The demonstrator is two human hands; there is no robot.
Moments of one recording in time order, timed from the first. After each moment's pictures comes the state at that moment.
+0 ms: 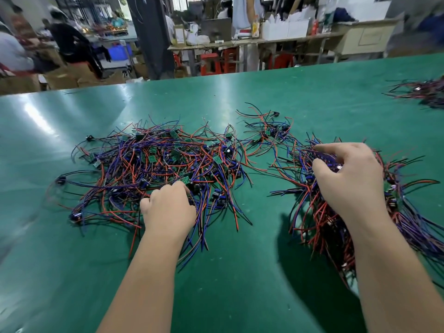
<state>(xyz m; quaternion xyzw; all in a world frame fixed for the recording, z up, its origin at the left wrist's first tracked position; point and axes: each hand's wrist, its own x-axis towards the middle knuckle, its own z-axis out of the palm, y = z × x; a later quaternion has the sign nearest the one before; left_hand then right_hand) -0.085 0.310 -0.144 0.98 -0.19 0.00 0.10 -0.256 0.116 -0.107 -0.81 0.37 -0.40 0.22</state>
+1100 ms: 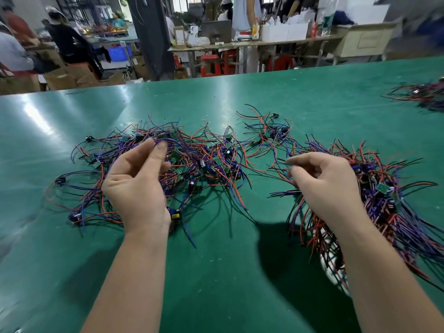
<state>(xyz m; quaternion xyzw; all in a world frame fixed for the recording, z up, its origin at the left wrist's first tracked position) -0.095 0.316 -0.104 0.49 -0.09 0.11 0.86 -0.245 0.137 -0.110 -0.78 0.31 -0.37 0.39</state>
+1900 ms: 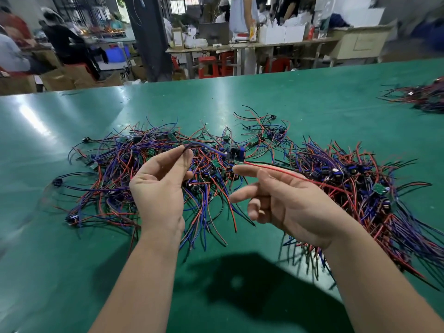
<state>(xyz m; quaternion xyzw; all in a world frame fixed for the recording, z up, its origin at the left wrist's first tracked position) -0.107 0.298 -0.110 0.52 -0.13 0.02 0.85 -0.242 0.172 -0.102 -0.56 0.04 -0.08 0.82</state>
